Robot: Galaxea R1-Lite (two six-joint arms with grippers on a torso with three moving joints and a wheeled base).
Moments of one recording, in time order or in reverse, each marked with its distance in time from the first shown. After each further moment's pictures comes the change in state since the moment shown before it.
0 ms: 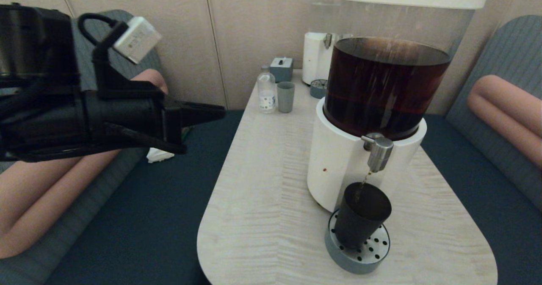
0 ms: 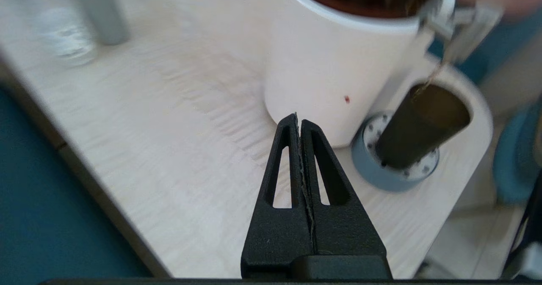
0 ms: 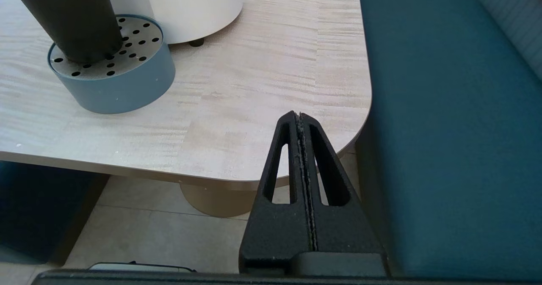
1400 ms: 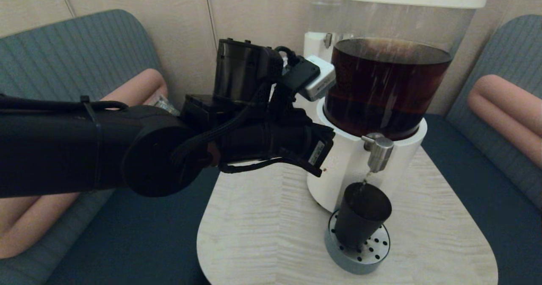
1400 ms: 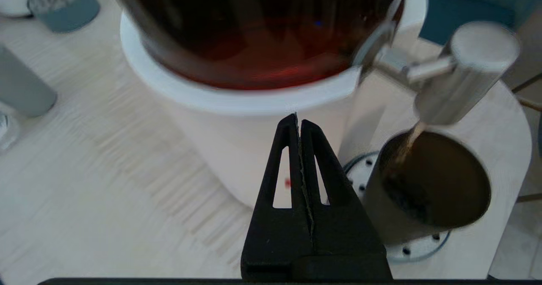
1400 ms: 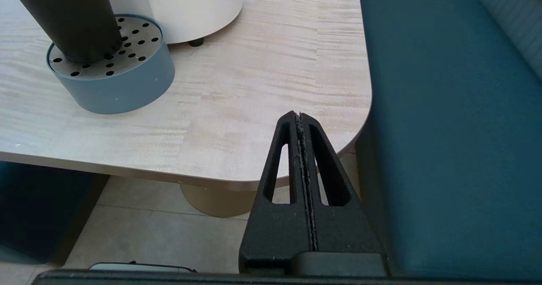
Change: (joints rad) left arm -0.445 0.366 -0.294 -0.040 0.395 0.115; right arm 0.000 0.000 0.000 0.000 0.000 0.000
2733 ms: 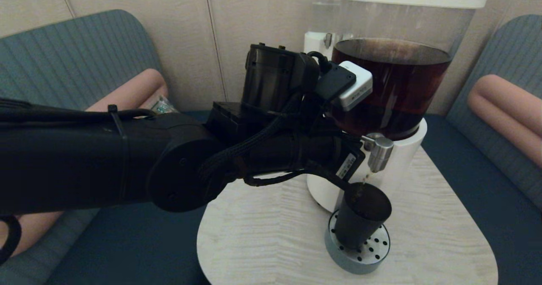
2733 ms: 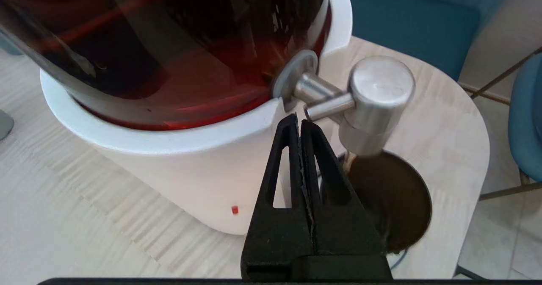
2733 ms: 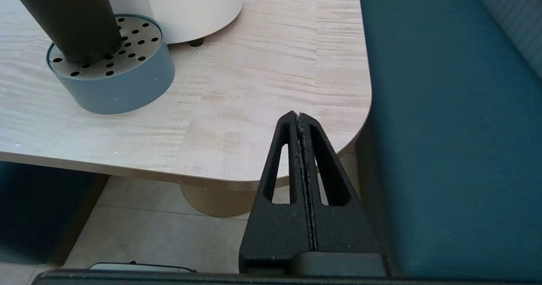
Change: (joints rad) left arm -0.091 0.037 -0.040 0.001 0.019 -0.004; right arm 0.000 0.000 0.000 0.000 0.000 0.000
